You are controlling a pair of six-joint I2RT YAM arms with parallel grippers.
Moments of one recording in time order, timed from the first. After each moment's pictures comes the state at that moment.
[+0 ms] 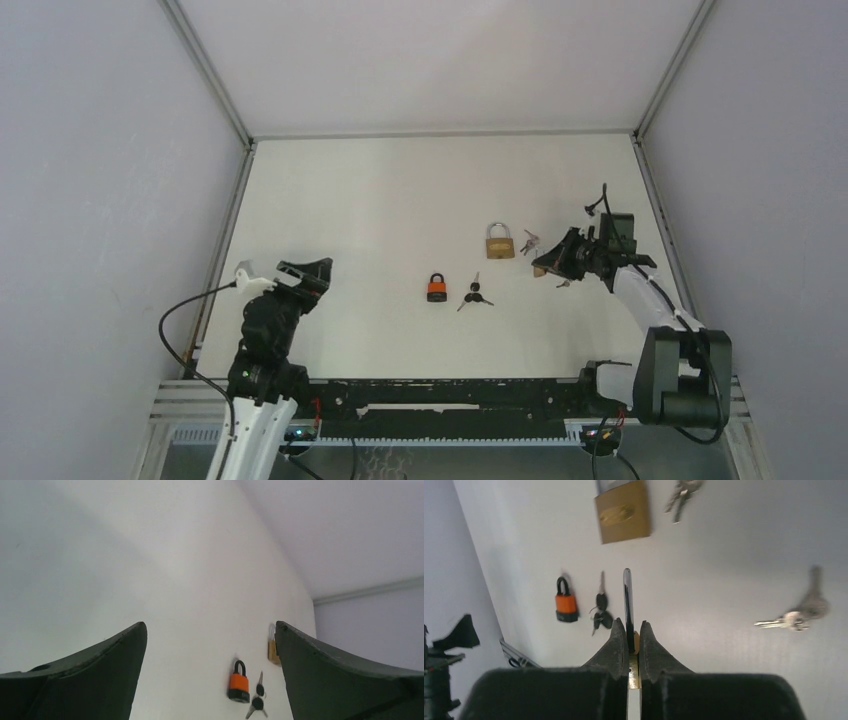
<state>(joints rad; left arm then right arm) -0.20 0.16 0.26 -0.30 -0.12 -0.87 -0.05 1.20 0.63 -0.33 -0.57 0.49</state>
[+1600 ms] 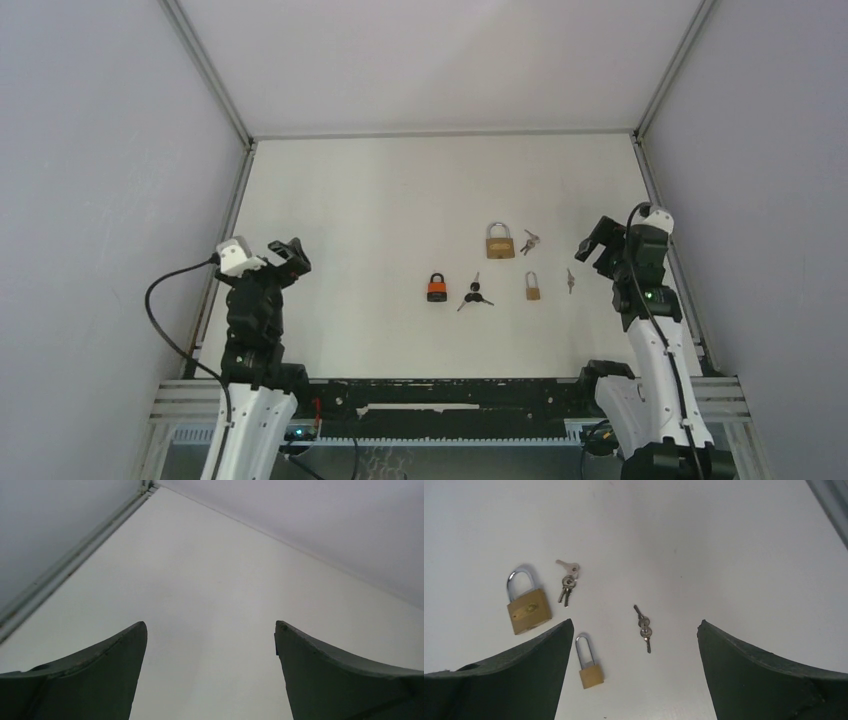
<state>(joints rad) -0.07 0.28 0.35 -0.12 -0.30 -0.42 -0.14 0.79 0.66 -0.48 0.02 0.35</state>
